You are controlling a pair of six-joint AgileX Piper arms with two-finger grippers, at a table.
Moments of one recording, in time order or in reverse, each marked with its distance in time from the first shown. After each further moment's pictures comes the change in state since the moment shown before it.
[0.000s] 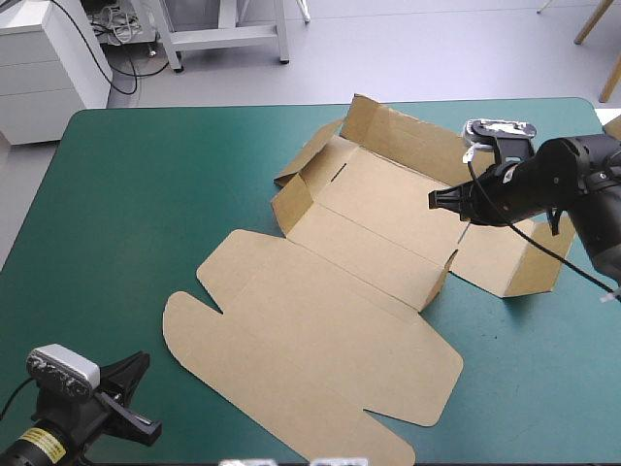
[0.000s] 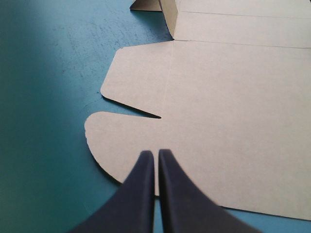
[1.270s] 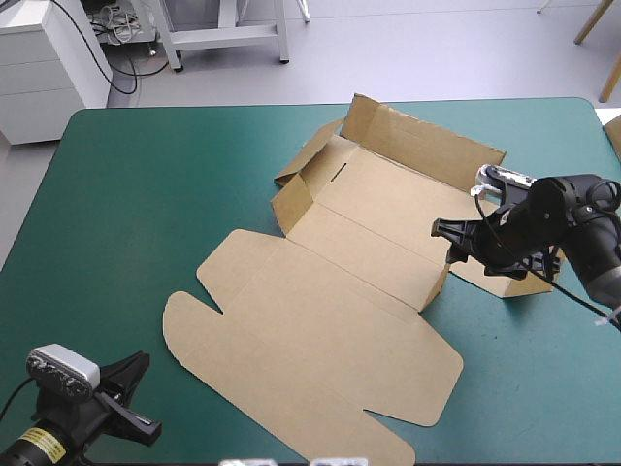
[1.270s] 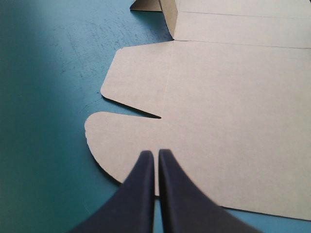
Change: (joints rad) left arm 0.000 0.000 0.000 0.000 -0.001 0.000; right arm 0.000 -0.062 0.237 0.005 -0.011 0.290
